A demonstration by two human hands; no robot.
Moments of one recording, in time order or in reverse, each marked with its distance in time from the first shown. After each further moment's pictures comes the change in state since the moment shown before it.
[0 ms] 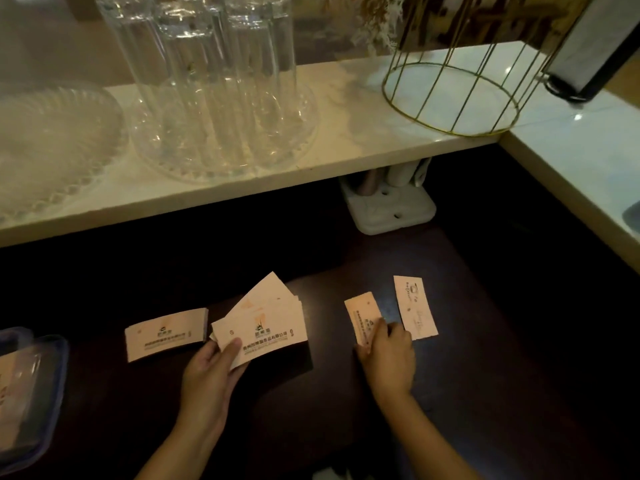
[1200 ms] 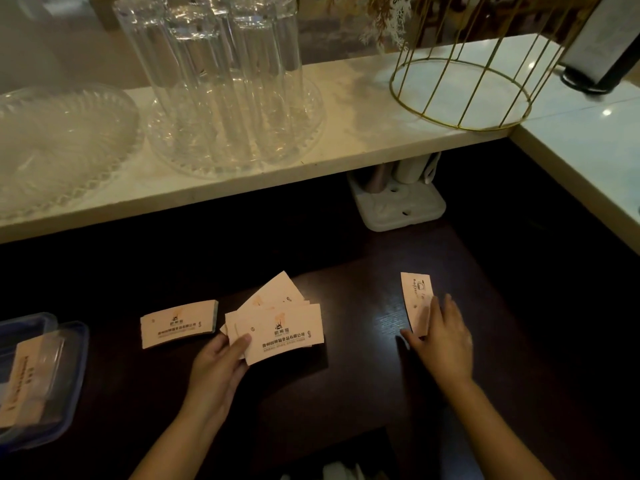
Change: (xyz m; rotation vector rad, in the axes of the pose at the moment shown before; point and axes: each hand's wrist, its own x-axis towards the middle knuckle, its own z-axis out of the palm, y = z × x) left_hand -0.005 0.002 -0.001 0.025 -0.029 -0.069; right_hand 0.033 0.072 -0.032 -0.020 0.015 -0.038
